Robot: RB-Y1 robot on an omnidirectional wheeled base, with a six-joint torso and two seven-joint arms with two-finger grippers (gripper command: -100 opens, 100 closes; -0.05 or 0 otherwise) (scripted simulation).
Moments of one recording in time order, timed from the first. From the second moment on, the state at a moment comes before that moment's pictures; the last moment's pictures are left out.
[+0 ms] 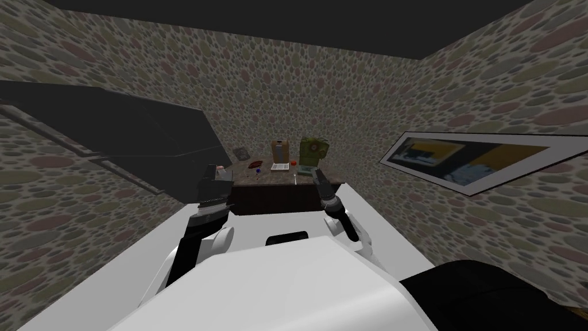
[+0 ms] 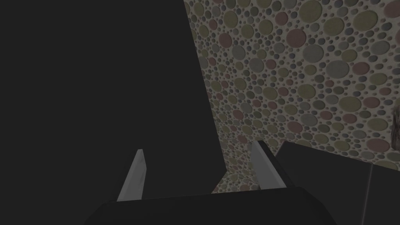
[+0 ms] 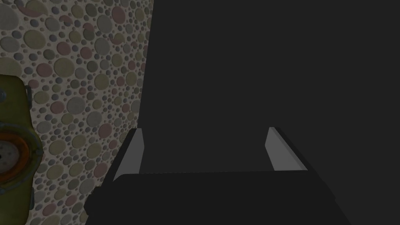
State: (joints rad) left arm 0.47 0.02 0.02 -2.38 -0.11 -0.38 0.09; right arm 0.38 -0.41 0.18 -2.25 0.03 -0.65 0.14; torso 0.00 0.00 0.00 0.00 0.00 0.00
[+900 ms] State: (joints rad) left arm 0.47 0.02 0.02 -2.38 -0.11 -0.38 0.09; right arm 0.29 -0.68 0.34 -2.15 0.09 -0.72 0.31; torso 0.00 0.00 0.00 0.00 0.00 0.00
